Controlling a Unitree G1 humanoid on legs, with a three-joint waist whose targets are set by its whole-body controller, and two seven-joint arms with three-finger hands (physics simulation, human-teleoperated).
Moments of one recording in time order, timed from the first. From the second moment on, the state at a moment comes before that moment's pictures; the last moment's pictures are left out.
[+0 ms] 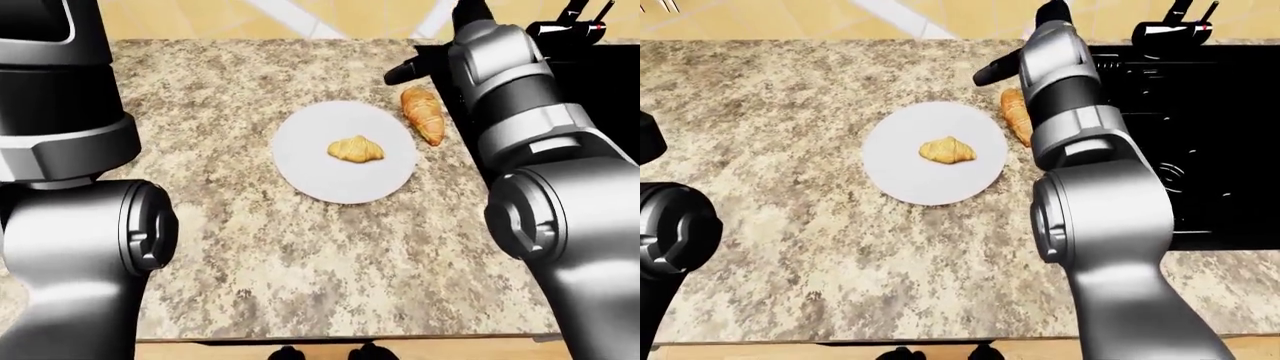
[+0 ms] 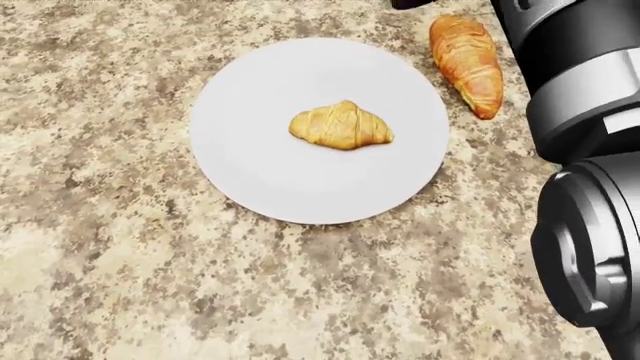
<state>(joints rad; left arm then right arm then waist) -1.58 0.47 0.11 0.34 0.16 0.55 -0.41 -1.65 -0.31 -0.09 1.26 -0.34 0.63 -0.12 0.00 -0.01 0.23</state>
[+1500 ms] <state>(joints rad) -1.57 0.47 0.11 0.31 0.19 0.56 -0.44 -1.55 -0.31 -0.07 1.29 -0.51 0.70 -0.07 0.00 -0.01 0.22</state>
